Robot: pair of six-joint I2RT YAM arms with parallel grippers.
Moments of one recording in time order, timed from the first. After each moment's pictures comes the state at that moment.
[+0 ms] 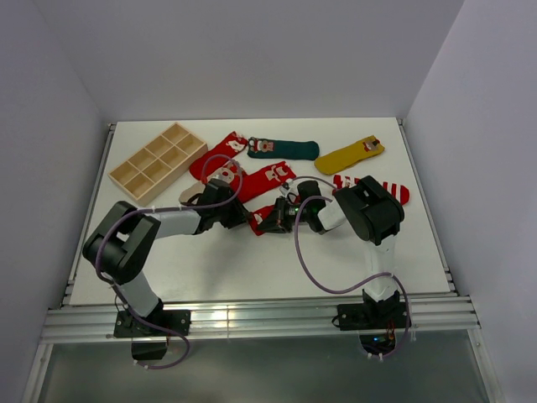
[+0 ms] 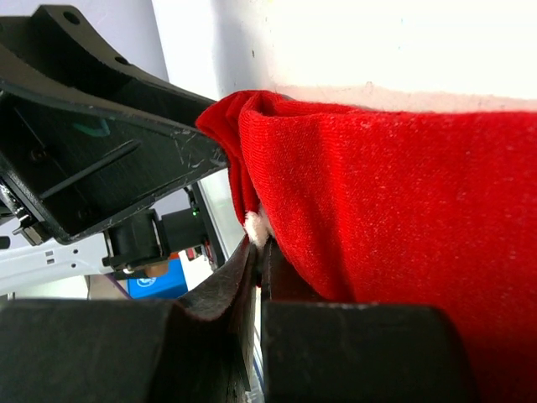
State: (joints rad) left arm -0.56 1.70 0.78 0.14 0.08 -1.01; right arm 0.46 2.05 0.77 0.68 -0.86 1.01
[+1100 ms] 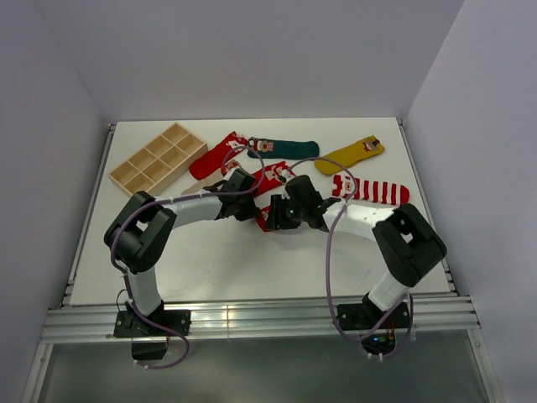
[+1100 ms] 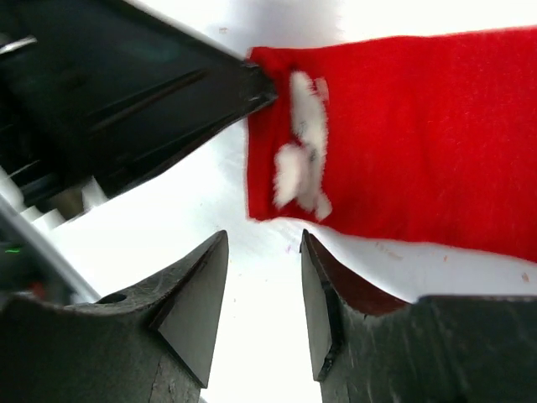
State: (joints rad) left arm -0.67 1.85 1.08 -0.17 -0.07 -0.96; right arm 0.60 1.65 0.82 0.00 -0.33 0.59
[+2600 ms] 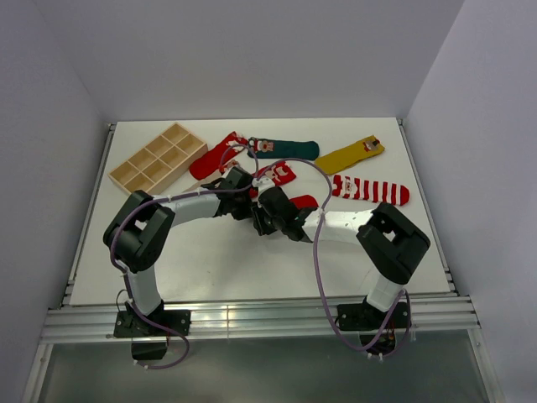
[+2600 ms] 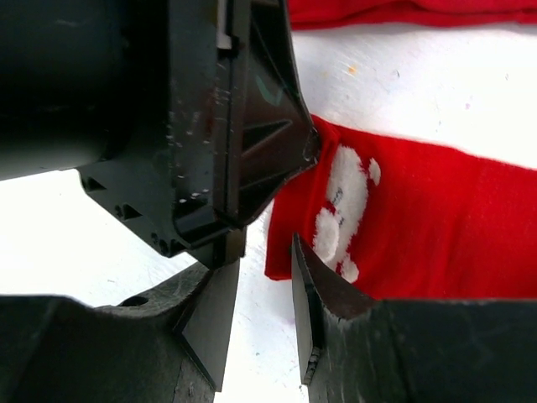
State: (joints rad) left arm -0.65 1.85 1.10 -0.21 -0.05 -0.93; right arm 0.84 1.70 0.89 0.07 0.08 0.32
